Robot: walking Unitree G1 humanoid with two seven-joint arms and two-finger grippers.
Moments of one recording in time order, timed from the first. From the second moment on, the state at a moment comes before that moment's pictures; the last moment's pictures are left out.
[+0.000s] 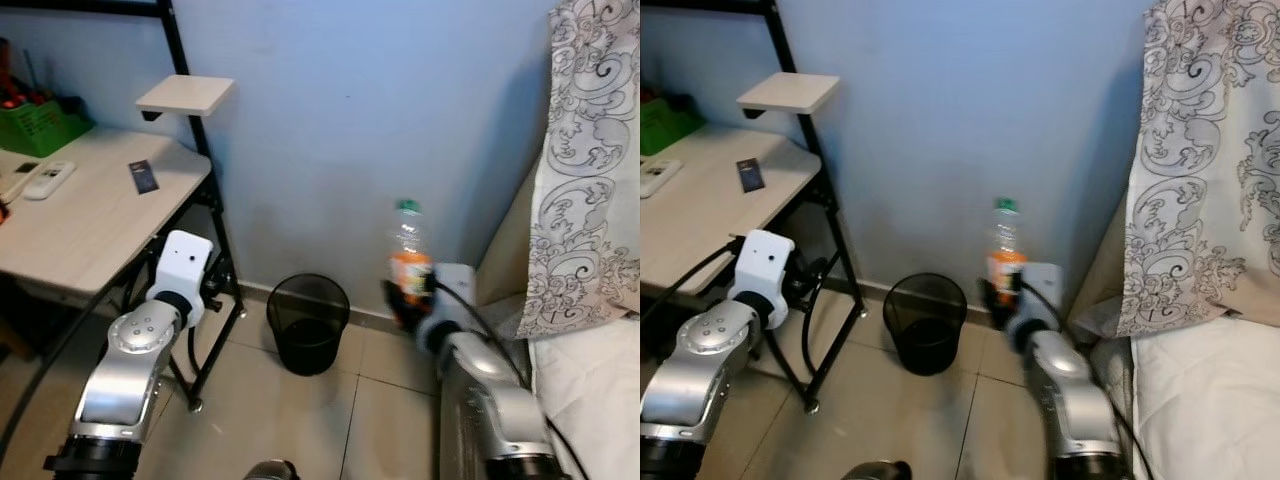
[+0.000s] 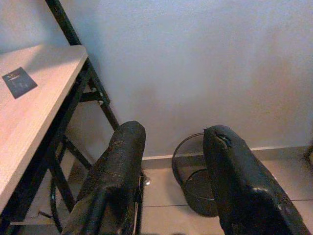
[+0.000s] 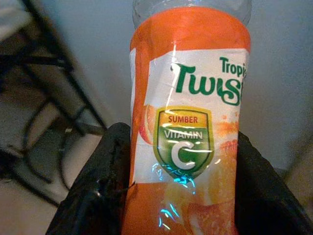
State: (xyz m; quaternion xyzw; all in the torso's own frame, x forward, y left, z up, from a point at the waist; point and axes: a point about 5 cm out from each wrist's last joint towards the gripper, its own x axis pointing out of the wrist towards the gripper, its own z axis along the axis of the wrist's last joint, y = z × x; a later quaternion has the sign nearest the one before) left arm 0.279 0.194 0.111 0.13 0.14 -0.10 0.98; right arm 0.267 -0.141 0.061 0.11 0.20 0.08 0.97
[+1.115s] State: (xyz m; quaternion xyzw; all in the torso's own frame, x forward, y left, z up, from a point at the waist) left arm 0.278 0.203 0.111 0.14 0.14 -0.10 0.98; right arm 0.283 -0.124 0.077 0.06 0.15 0.08 0.98
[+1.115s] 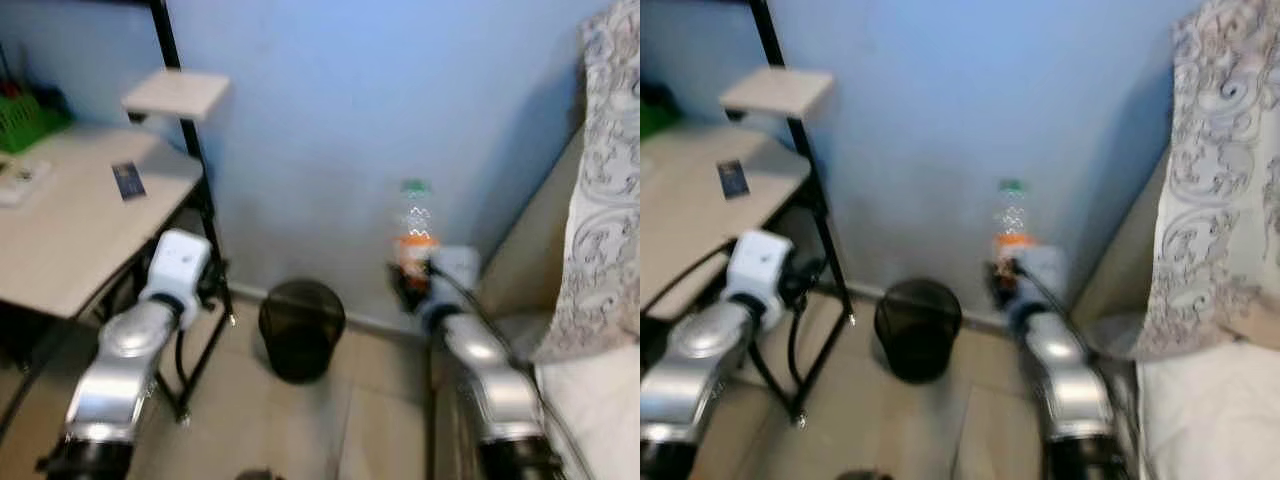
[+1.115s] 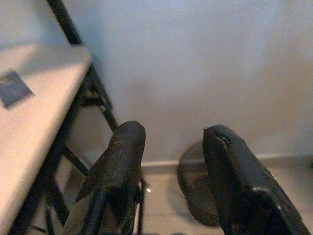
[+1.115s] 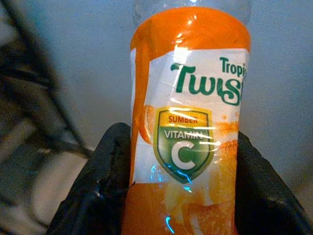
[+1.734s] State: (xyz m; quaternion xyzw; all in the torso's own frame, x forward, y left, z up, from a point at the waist) left arm 0.271 0.187 0.103 0.13 0.14 -0.13 0.97; right arm 0.279 -0.156 0.061 0.04 0.19 0.05 0.98
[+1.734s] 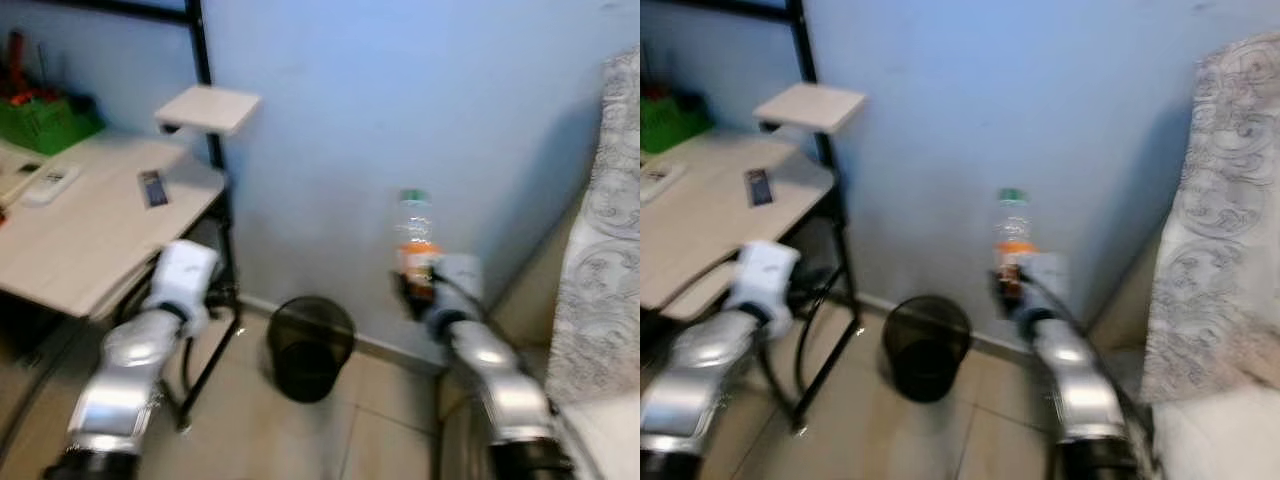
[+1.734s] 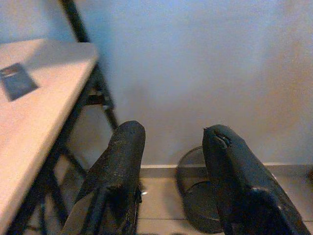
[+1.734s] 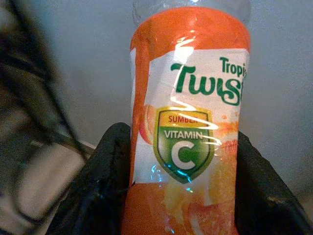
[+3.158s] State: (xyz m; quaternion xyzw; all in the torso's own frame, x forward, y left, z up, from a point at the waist) left arm 0.281 0.171 0.102 0.17 0.14 -0.24 0.95; right arm 0.276 -0.162 0.030 -0.11 0.30 0.21 0.92
